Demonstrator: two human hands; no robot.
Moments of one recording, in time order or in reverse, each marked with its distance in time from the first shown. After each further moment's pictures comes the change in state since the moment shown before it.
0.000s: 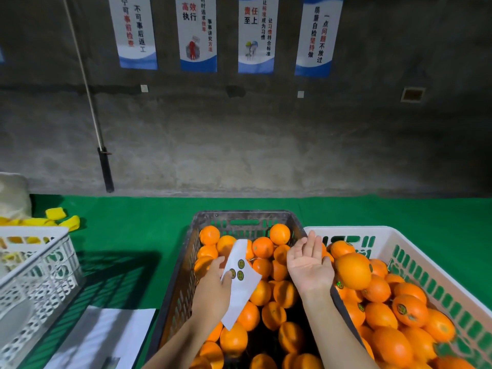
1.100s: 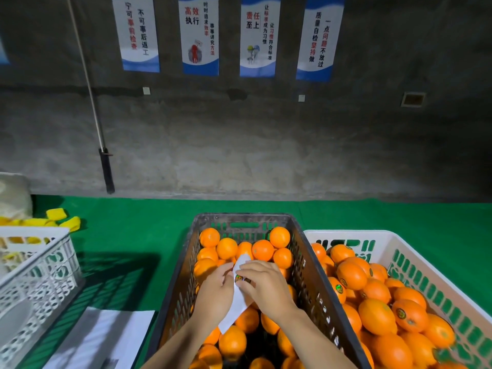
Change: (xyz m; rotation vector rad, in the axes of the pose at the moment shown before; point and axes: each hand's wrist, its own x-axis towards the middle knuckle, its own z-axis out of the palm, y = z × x) left_hand 0.007 -0.002 0.005 -0.142 -0.093 0.048; right_hand -0.007 0.036 -0.082 2.815 0.862 0.627
